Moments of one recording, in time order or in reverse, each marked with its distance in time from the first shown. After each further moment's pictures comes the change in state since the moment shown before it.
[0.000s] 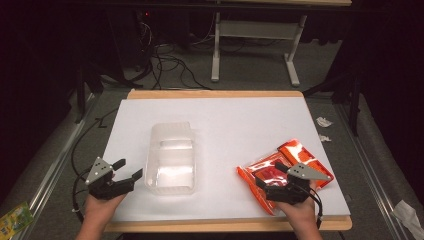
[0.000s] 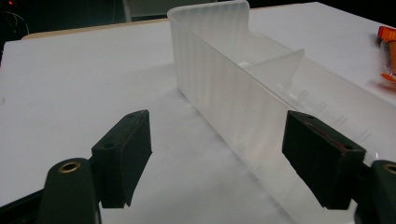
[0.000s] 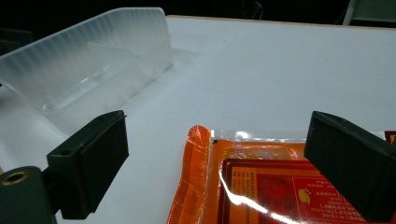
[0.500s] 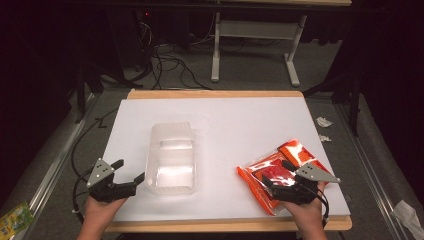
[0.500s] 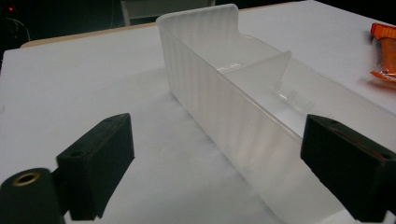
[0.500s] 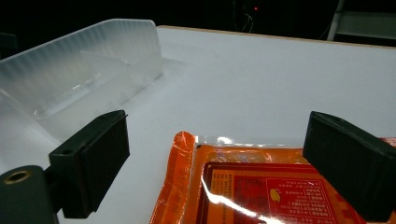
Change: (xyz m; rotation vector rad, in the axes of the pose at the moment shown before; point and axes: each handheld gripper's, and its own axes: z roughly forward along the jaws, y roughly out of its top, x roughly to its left) left arm -0.012 0.007 -0.007 0.007 0.010 0.032; right arm -0.007 0.003 -0.014 -0.035 -0.031 -0.024
